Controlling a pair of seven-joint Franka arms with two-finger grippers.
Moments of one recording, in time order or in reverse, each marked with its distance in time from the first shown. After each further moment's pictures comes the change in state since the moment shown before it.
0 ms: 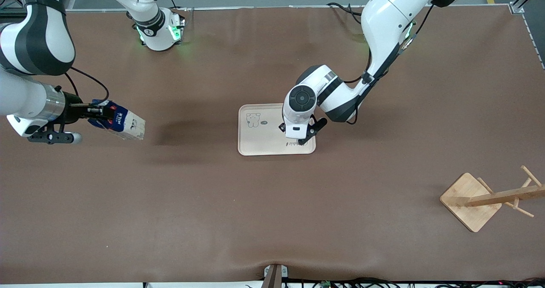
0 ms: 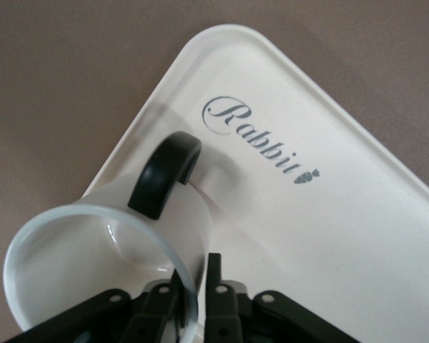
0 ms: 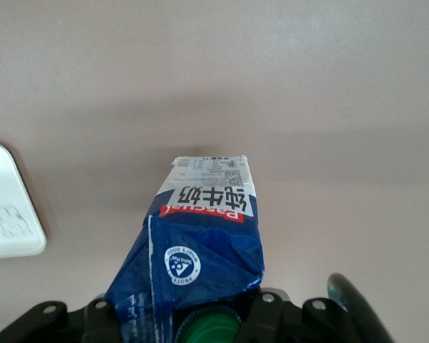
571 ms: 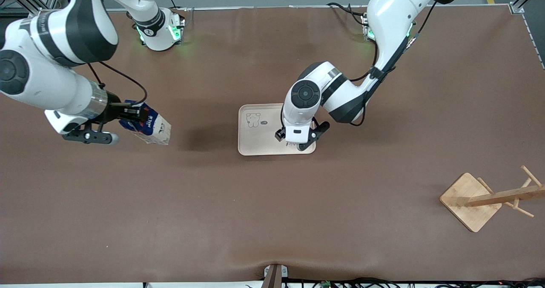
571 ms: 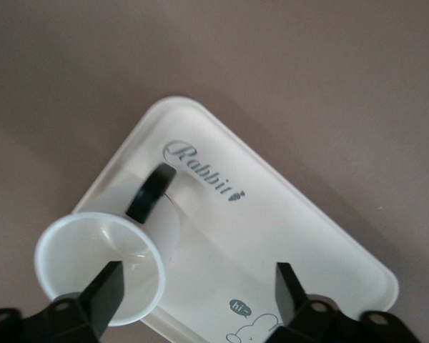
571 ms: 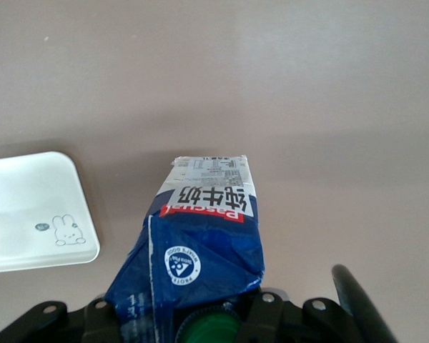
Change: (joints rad) left arm 0.013 -0.051 0.007 0.153 0.027 -0.122 0.005; right arm 0.196 0.034 0.006 0.083 0.001 -0.001 0.159
